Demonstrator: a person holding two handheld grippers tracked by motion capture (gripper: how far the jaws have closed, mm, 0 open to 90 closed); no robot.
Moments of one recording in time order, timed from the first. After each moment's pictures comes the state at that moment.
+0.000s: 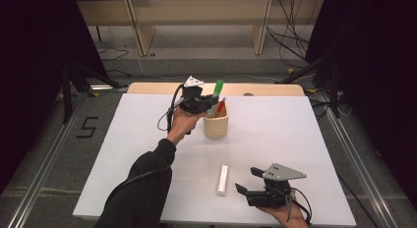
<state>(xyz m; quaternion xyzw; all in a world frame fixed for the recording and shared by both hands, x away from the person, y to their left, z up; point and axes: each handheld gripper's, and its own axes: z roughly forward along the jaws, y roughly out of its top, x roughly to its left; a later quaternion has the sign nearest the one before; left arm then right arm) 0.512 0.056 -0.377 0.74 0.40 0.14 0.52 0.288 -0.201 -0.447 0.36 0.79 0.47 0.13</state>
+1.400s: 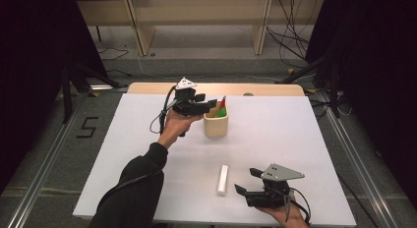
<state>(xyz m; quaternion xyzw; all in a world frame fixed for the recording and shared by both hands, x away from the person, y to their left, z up) 0.493 0.079 -0.372 0.74 0.39 0.14 0.52 0.289 -0.199 -0.450 0.36 0.80 0.47 0.13</state>
